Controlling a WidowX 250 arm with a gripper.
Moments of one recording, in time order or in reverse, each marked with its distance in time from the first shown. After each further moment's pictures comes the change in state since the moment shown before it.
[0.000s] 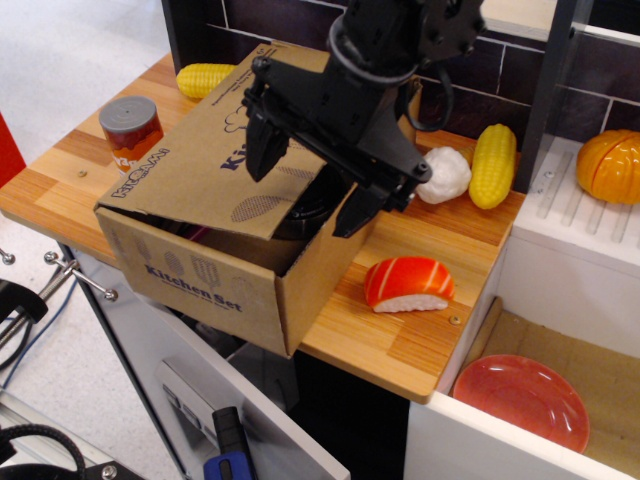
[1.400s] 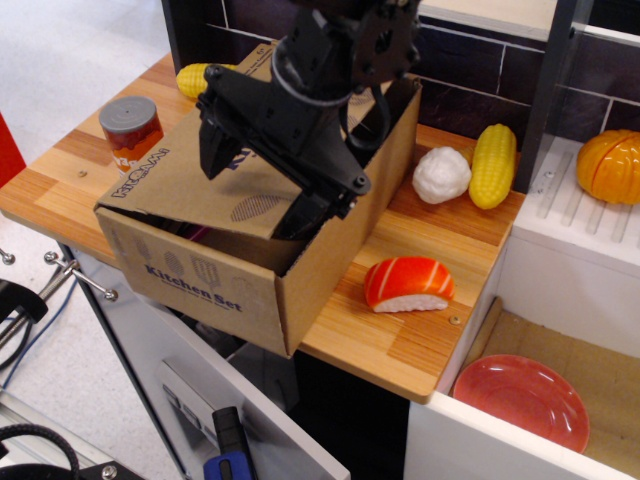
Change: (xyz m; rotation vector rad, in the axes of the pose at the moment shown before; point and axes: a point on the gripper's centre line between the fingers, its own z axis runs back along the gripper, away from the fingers) arm -0.005 0.022 -0.016 0.066 -0.041 -0.042
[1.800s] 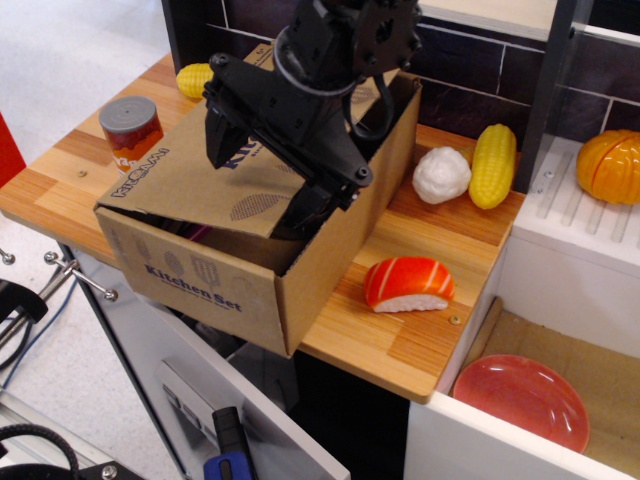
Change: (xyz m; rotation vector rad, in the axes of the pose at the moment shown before) arm 0.006 0.006 -0.001 0.003 -0.023 -0.020
